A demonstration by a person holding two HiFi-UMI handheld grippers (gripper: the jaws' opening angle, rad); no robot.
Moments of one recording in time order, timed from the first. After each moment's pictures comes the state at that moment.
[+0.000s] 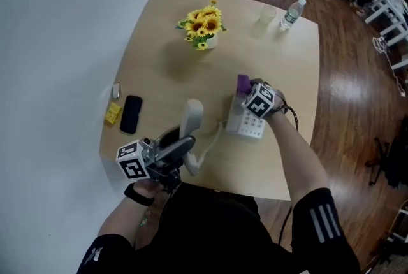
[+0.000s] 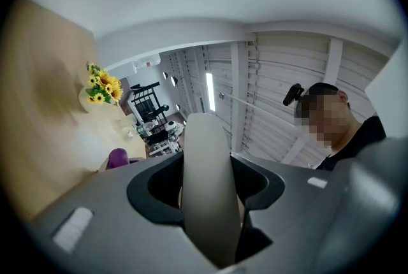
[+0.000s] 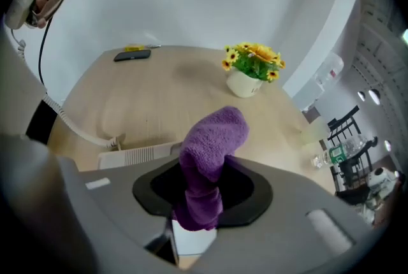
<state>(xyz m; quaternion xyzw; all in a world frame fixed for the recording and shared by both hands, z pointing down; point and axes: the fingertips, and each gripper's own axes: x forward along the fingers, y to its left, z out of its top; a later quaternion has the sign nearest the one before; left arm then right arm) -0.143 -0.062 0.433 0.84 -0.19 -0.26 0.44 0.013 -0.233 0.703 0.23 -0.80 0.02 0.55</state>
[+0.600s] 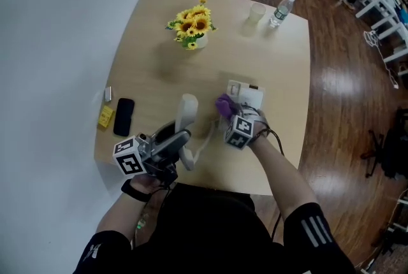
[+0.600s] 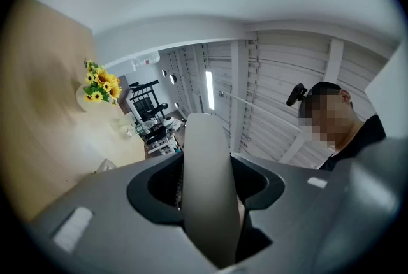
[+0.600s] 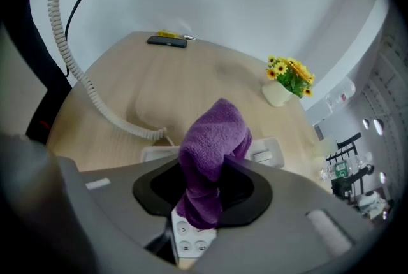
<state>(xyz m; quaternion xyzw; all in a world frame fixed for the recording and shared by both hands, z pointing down) -0.136 -0.069 0.433 0.84 -0.18 -0.25 0.44 -0.014 -0.122 0.728 0.17 -0.80 -0.05 0.57</state>
